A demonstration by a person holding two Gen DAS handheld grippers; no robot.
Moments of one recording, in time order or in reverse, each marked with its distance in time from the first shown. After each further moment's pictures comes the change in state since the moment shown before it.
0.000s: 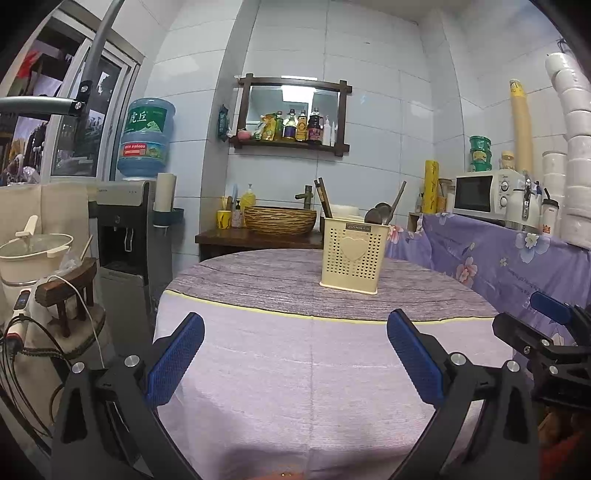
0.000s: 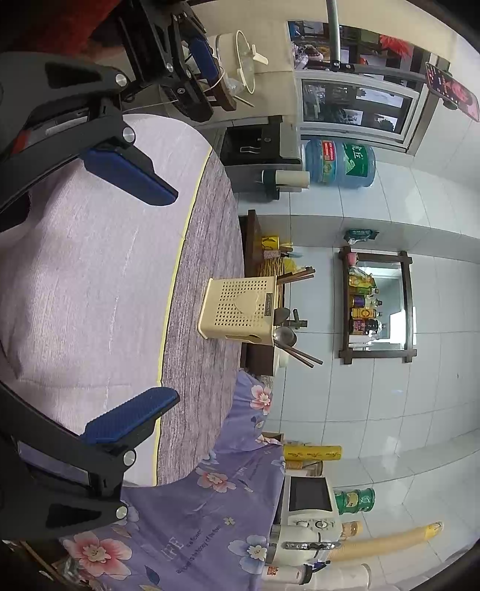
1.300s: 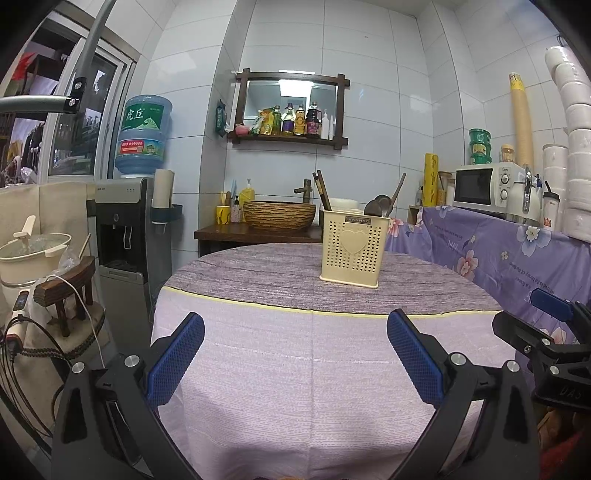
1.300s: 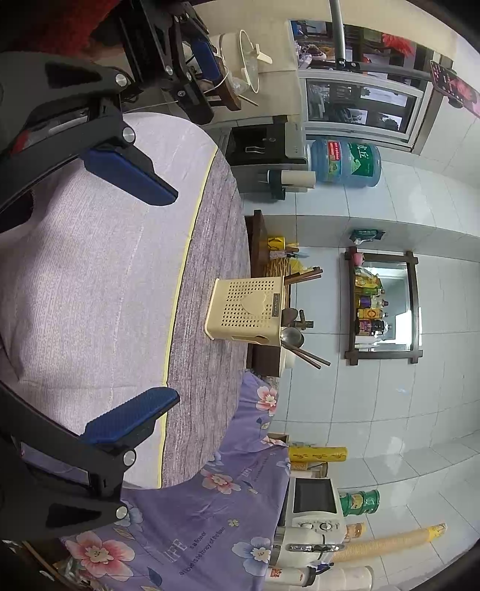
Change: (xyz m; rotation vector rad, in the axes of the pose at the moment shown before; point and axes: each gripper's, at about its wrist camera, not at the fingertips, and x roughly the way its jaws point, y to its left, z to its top) left arm 0.004 0.001 -0.002 0.008 0.019 -0.001; right arm 0.004 0.000 -0.006 0.001 0.016 0.002
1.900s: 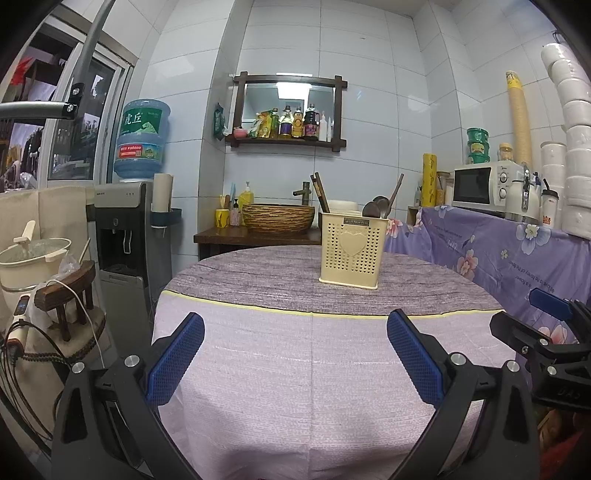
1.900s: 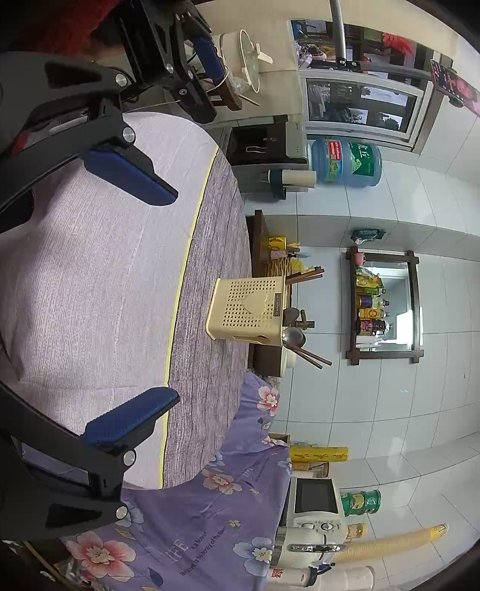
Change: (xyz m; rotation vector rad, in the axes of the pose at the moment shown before) left arm 0.001 0.002 -0.001 0.014 -0.006 -0.001; right arm 0.003 -0.001 -0.002 0.001 0.003 0.000
